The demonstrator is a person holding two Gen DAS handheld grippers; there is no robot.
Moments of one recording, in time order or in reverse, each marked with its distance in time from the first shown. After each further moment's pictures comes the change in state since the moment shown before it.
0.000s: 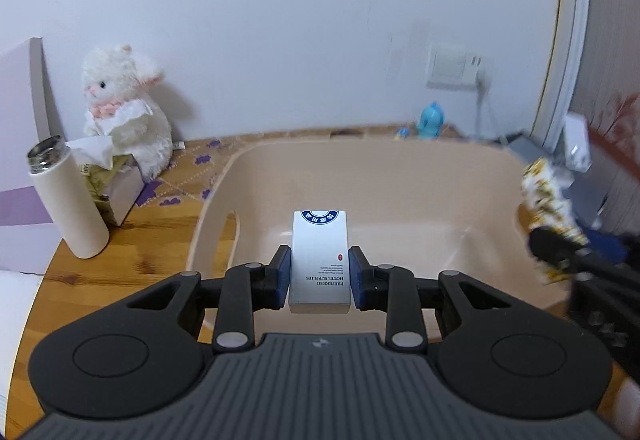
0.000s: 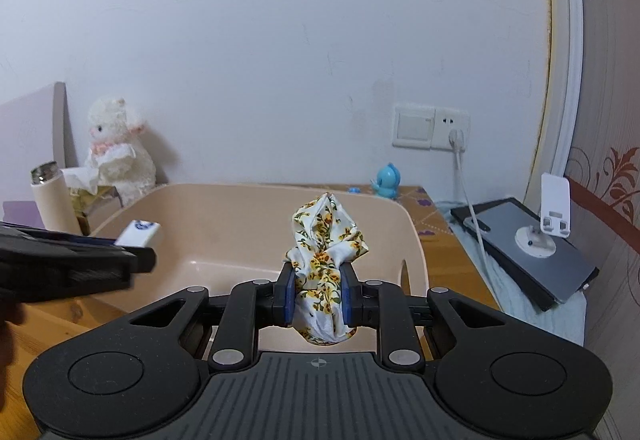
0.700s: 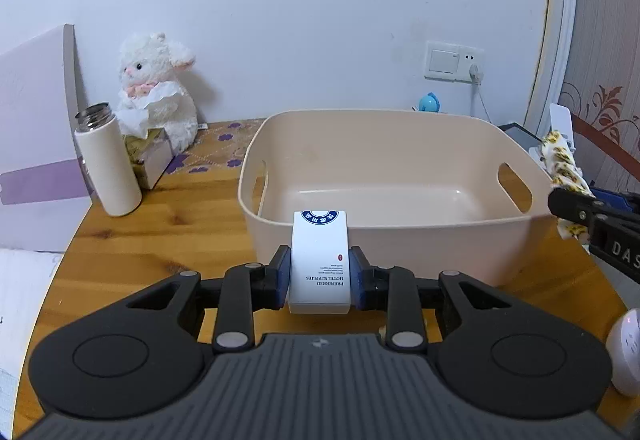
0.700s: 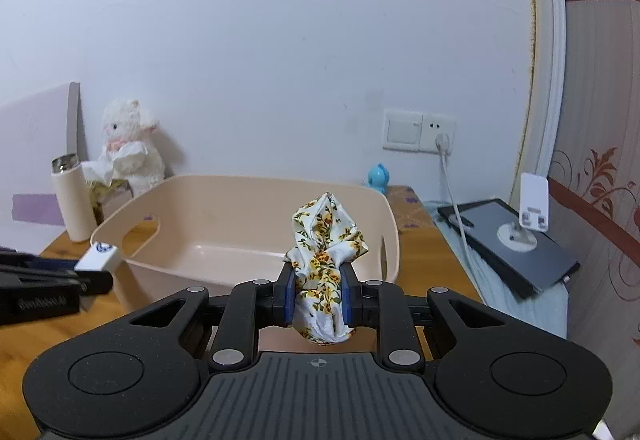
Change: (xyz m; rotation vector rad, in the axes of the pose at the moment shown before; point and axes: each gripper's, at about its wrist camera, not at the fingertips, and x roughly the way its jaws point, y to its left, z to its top) left arm -0.072 0.017 -0.048 -0.025 -0.032 -0.005; right arm -0.053 -0.004 -0.020 -0.015 -0.044 0.001
